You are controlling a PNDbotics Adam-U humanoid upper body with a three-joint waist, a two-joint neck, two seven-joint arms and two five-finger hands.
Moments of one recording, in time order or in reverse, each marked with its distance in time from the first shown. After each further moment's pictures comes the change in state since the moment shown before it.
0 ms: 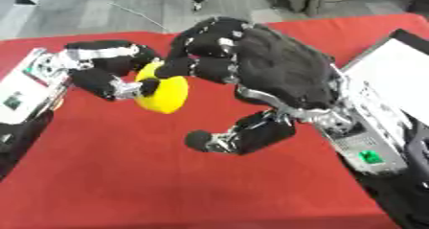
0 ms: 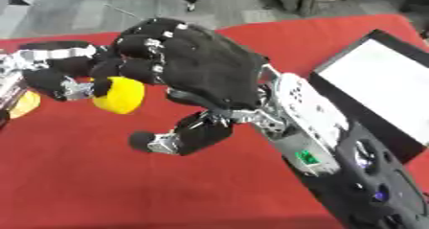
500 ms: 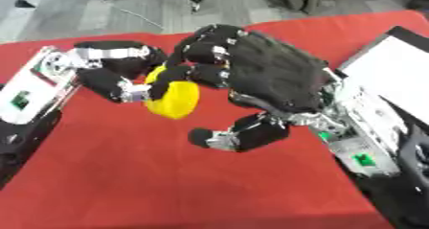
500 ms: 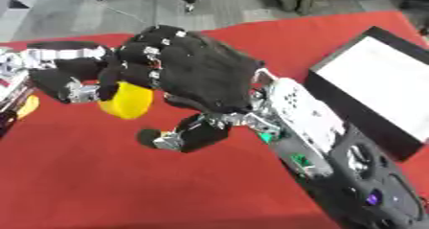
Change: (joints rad) left arm -0.009 -0.021 -0.017 -0.015 0.016 0.040 -0.031; right arm 0.020 0.010 0.001 0.005 0.123 0.032 0.060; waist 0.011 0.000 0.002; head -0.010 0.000
